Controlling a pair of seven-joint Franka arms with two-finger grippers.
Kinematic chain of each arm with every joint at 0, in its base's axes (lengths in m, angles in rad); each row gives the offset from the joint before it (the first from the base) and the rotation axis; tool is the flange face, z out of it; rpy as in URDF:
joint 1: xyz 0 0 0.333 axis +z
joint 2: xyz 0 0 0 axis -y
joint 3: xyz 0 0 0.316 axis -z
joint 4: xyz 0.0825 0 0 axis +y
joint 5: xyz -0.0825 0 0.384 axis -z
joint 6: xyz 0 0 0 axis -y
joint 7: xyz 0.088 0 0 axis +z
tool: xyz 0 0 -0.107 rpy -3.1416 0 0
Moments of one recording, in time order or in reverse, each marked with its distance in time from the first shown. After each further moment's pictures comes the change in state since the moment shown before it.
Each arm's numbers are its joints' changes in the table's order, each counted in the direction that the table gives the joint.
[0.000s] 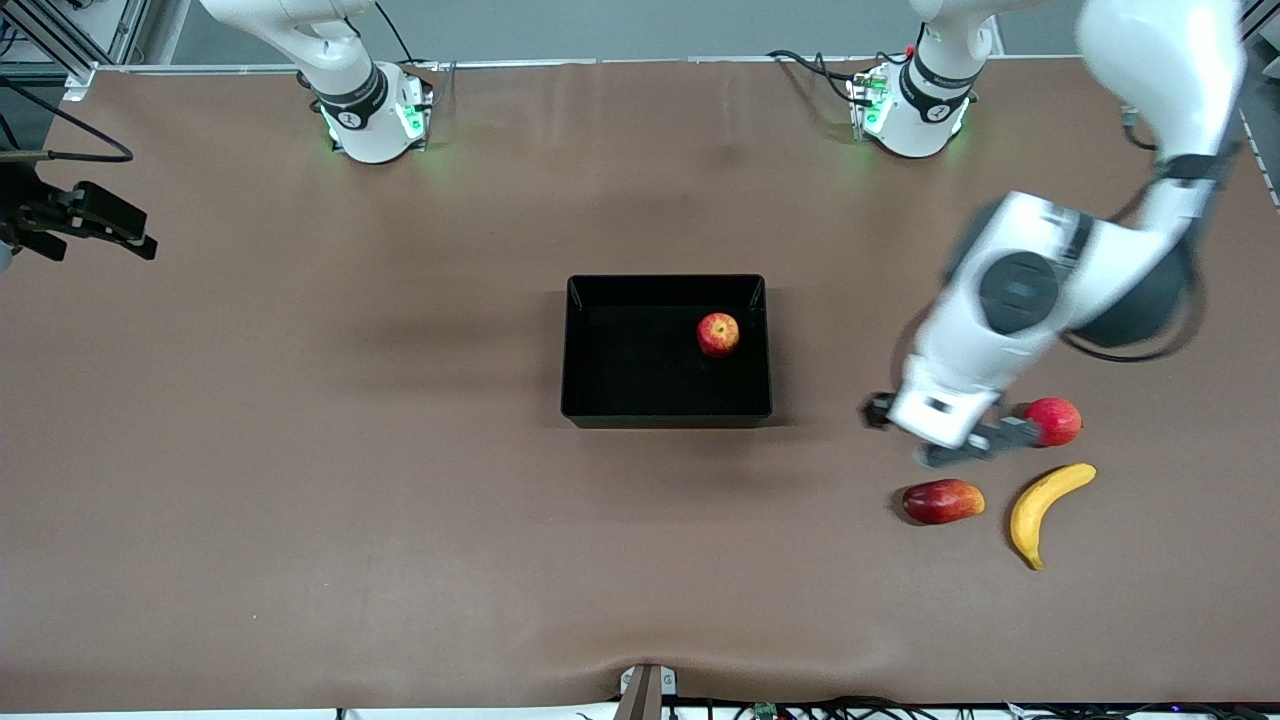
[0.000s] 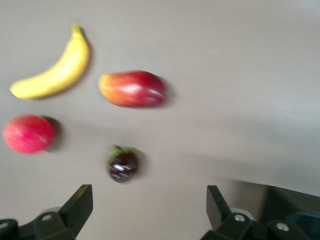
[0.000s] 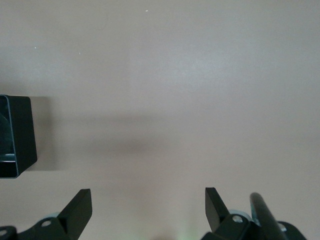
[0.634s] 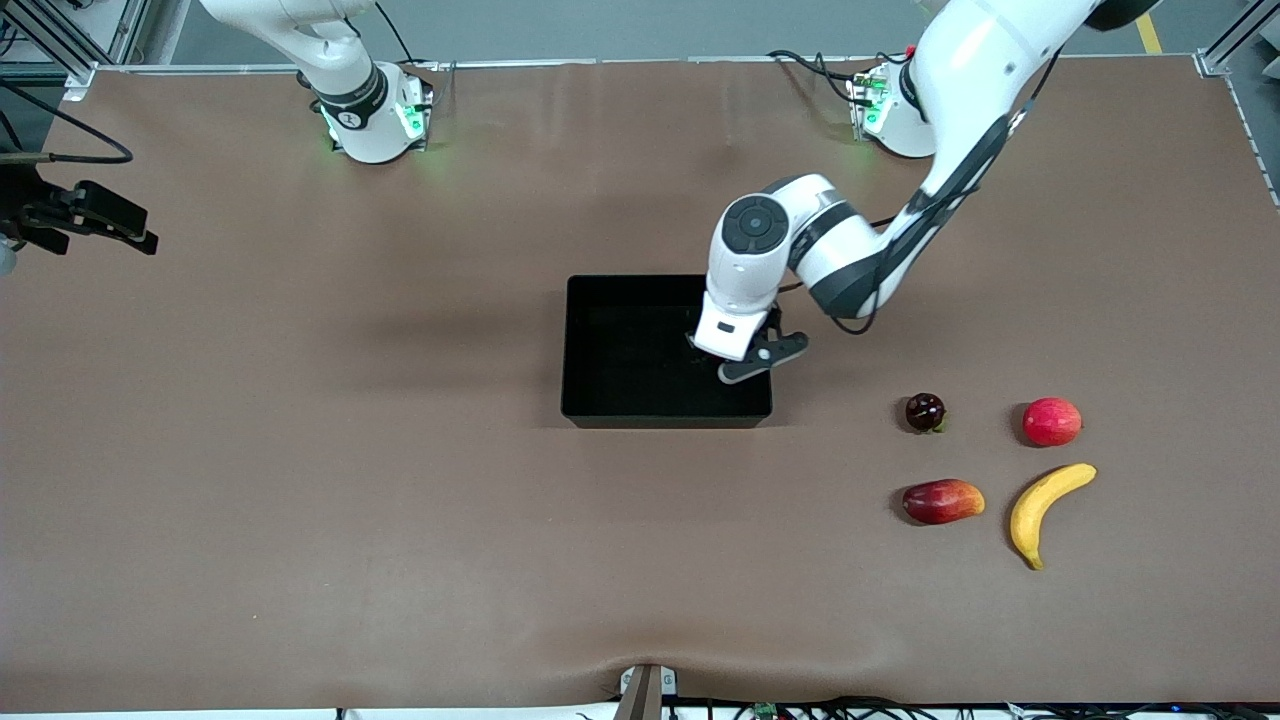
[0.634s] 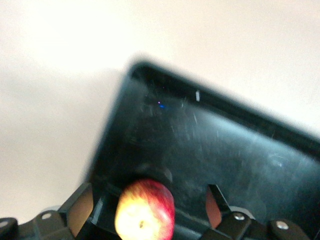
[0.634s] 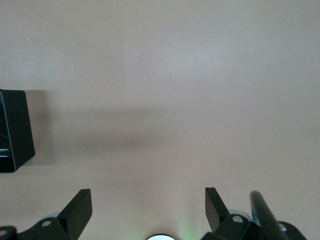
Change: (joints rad) left arm -0.364 -0.046 0.001 0.206 -0.036 0.259 0.720; right arm 0.028 0.000 0.042 0.004 0.000 -0.029 -0.003
